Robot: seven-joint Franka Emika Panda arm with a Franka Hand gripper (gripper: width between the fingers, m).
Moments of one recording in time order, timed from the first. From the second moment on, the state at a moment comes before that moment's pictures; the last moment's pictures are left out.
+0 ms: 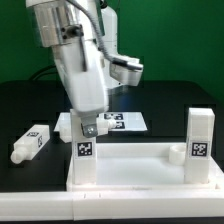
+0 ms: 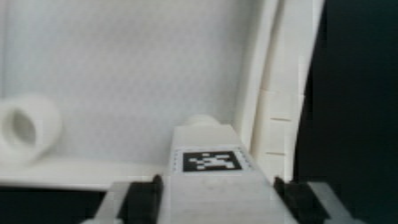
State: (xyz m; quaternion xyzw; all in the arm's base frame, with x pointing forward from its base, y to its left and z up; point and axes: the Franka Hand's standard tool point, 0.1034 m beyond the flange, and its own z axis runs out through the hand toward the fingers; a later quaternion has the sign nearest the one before) arm 0.627 -0.041 0.101 -0.68 0.73 0.03 0.10
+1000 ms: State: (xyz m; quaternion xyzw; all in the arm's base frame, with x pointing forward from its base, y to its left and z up) arm 0.633 -0.022 0.143 -0.56 0.82 0.01 0.13
